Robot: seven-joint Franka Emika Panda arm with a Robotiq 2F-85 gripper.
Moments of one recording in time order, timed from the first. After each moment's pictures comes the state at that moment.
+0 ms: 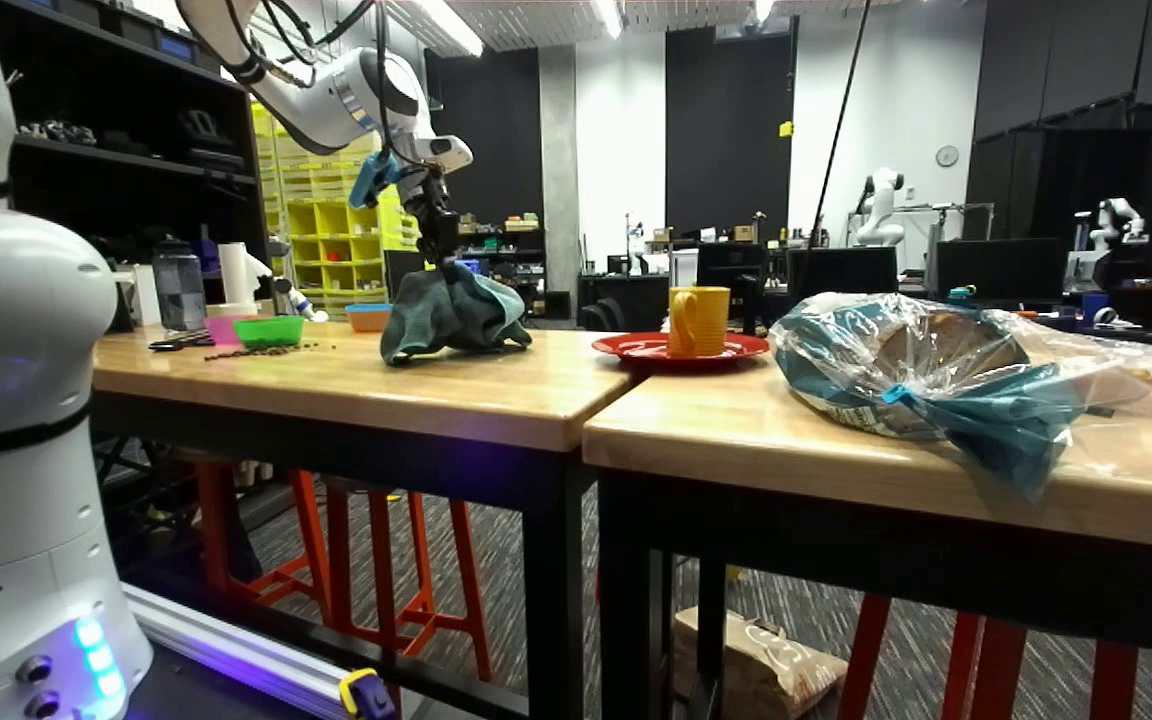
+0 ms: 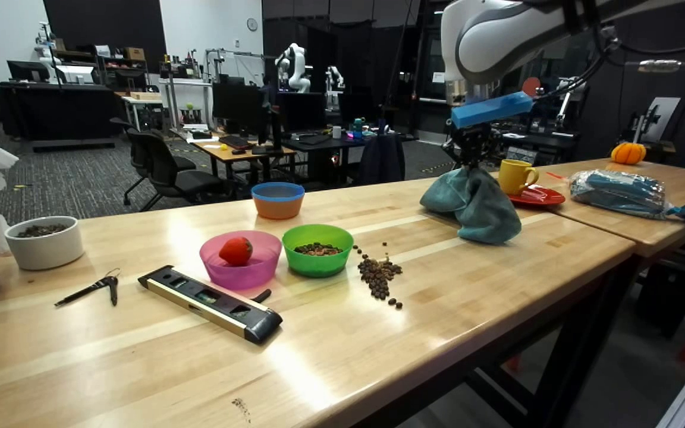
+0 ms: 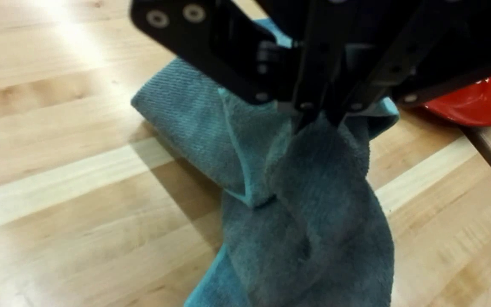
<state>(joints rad) -0.02 -0.05 0.06 -1.98 -0.34 1.85 0.70</state>
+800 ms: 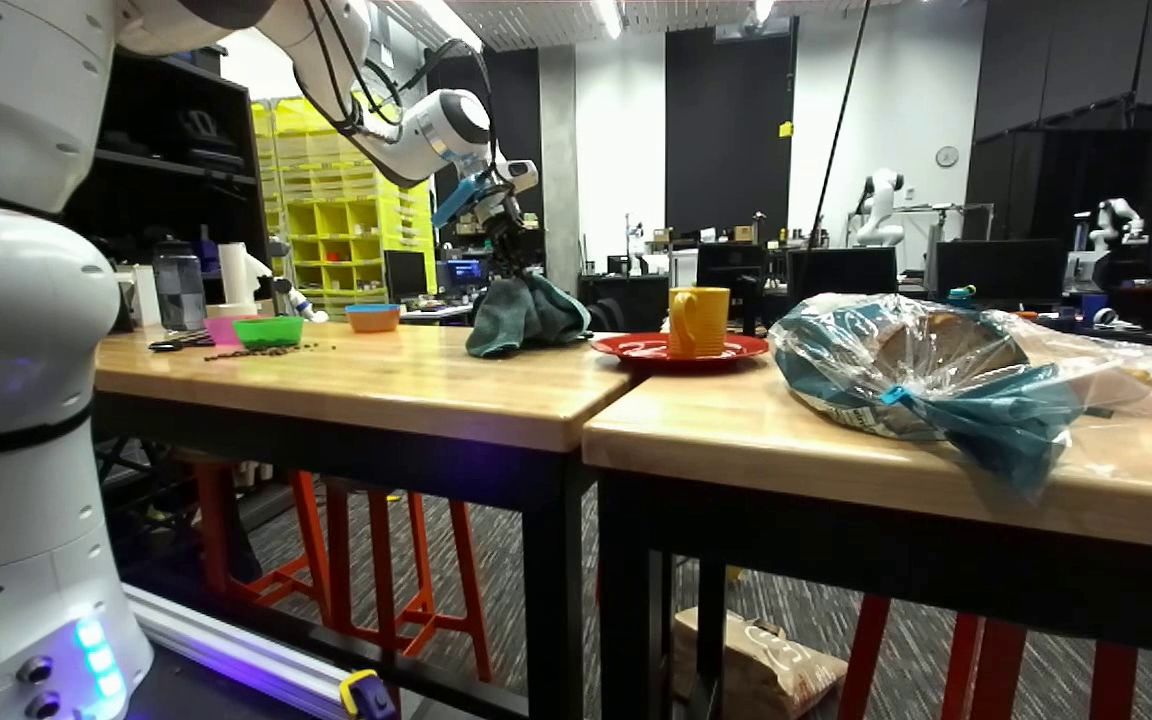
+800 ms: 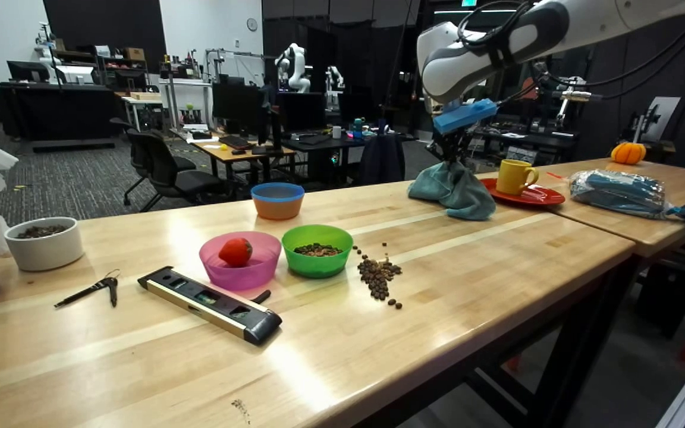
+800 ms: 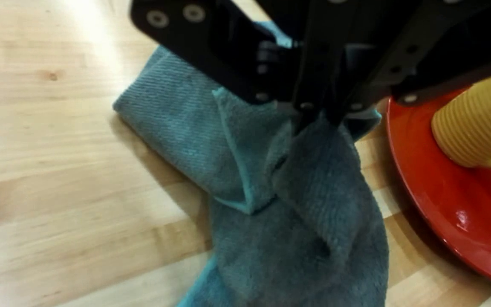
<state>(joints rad) -0.02 0.30 -0.05 -1.58 -0.41 1.85 0.45</state>
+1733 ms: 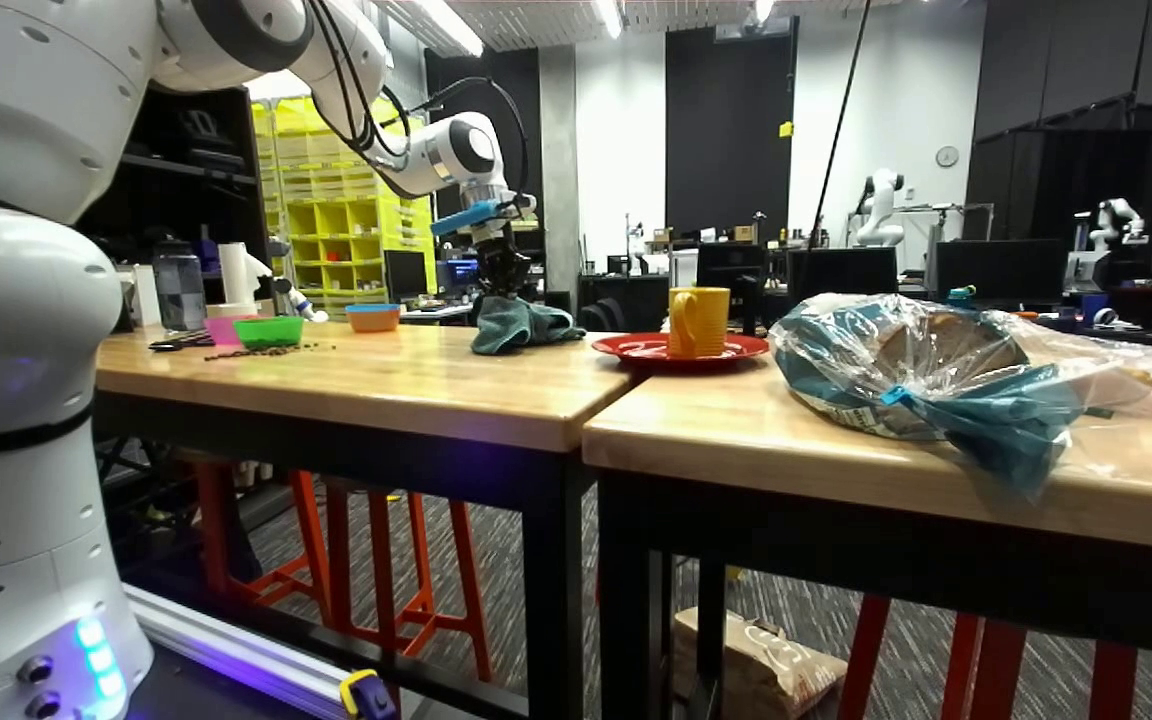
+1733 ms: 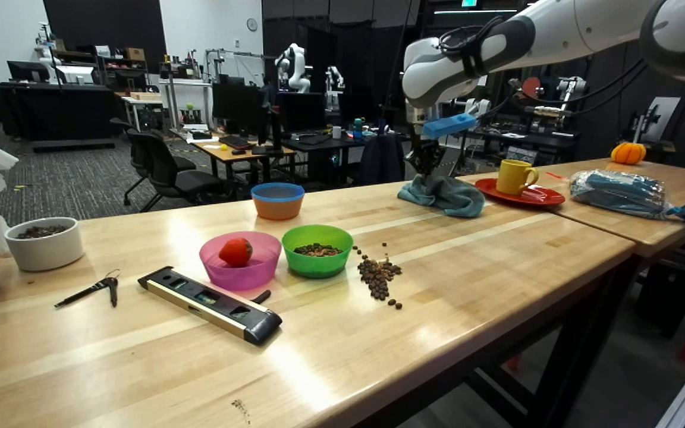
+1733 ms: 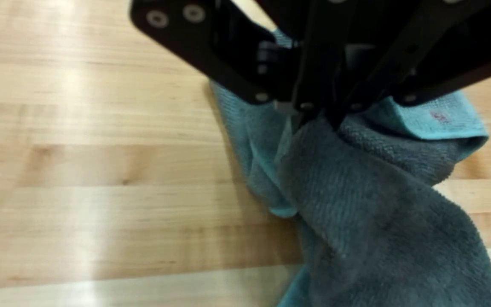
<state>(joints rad) -0.01 0.43 -0.03 -1.47 -0.22 1.87 0.13</state>
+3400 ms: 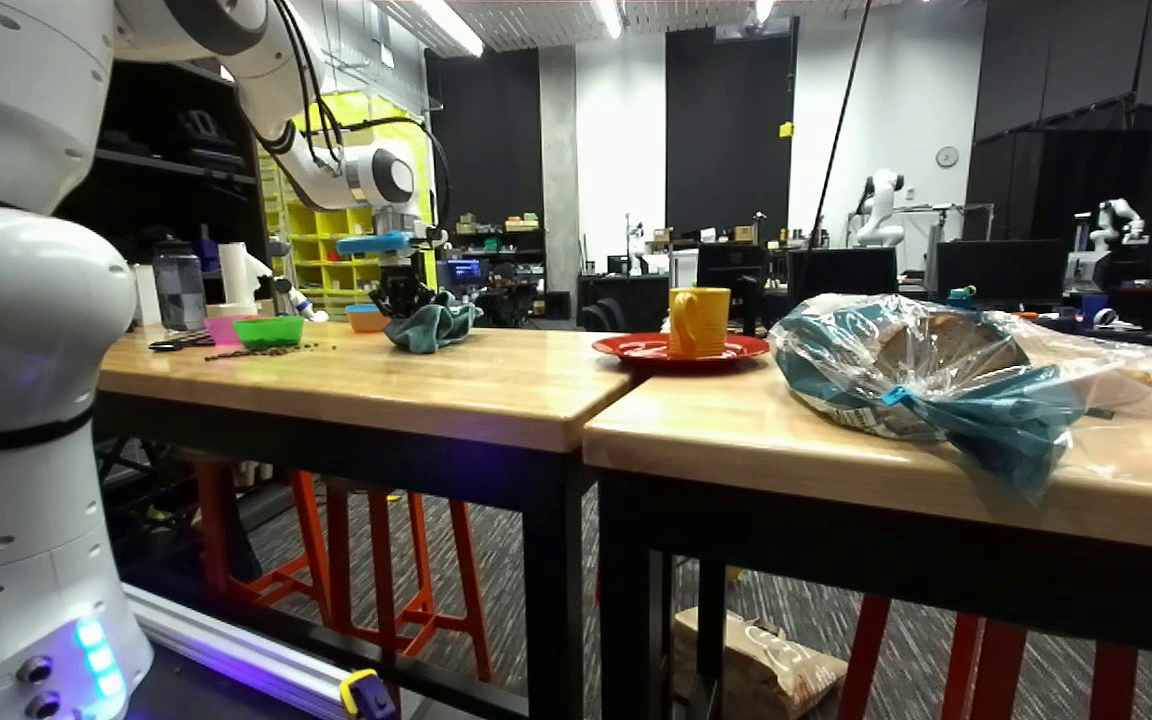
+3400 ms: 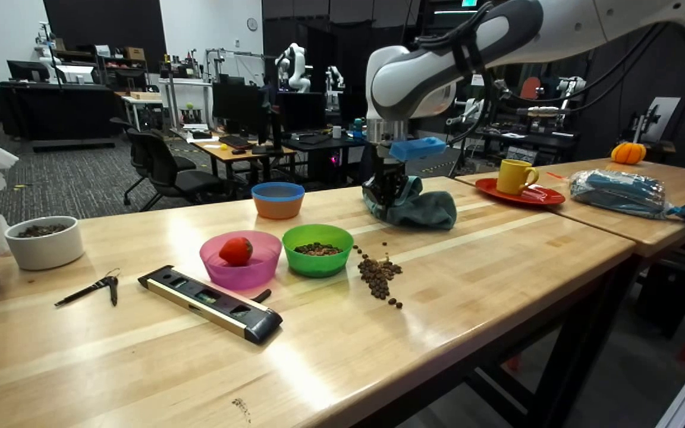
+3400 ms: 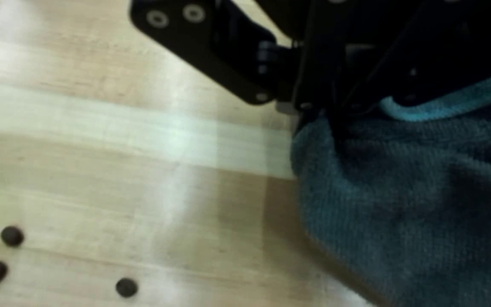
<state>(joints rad) 0.12 0.32 0.10 -1.73 -0.08 1.96 0.12</state>
